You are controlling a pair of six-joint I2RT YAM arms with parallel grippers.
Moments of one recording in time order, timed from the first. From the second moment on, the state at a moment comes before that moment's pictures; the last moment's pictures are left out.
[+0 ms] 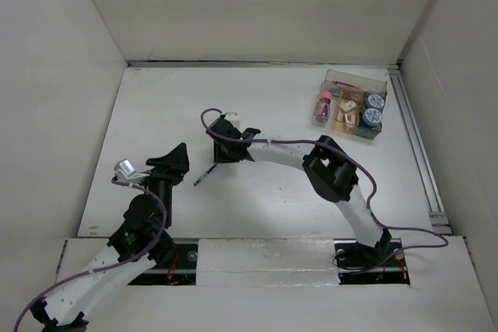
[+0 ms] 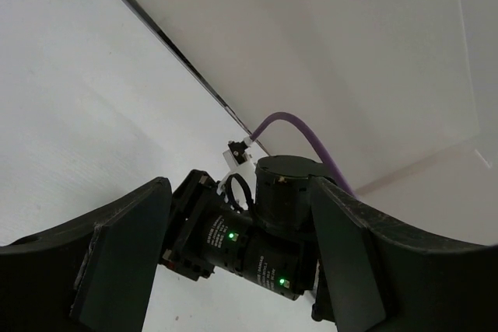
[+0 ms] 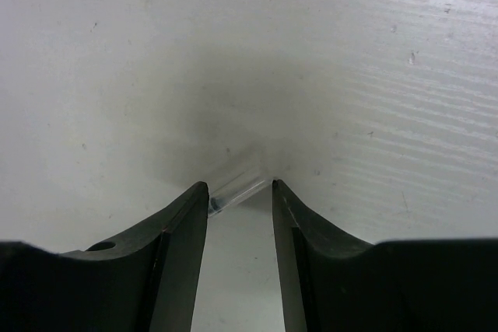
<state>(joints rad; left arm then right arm) -0.81 0.13 0.27 0.01 -0.88 -0.86 0.96 2.25 1.76 -0.43 0.24 0.81</state>
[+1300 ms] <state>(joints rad) -0.81 0.54 0.33 0.15 -0.67 -0.75 0.27 1.94 1.51 -0.11 0.17 0.97</state>
